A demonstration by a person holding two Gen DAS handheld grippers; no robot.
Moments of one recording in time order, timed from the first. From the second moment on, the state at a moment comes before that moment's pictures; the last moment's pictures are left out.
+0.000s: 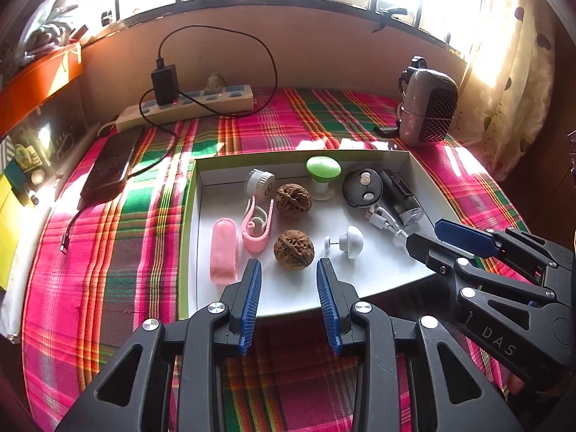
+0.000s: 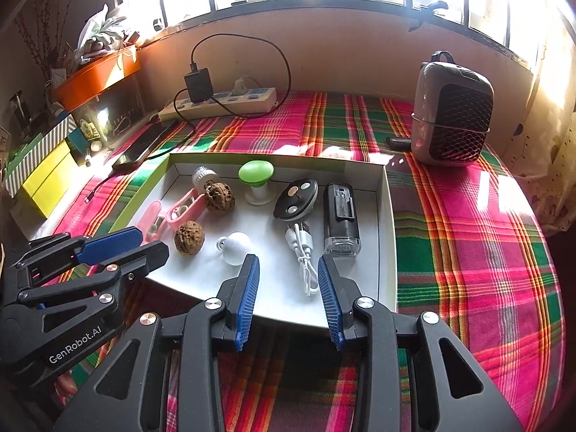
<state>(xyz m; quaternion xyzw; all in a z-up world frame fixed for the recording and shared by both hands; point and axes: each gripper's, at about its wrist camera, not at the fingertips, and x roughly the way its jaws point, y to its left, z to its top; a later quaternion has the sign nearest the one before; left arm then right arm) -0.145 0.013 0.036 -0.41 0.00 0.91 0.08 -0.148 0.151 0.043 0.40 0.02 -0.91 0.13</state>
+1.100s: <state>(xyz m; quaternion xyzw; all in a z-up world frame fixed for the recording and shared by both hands) -0.059 -0.010 0.000 -0.44 -0.01 0.90 0.01 -0.077 0.169 0.010 0.44 0.02 -0.89 0.07</state>
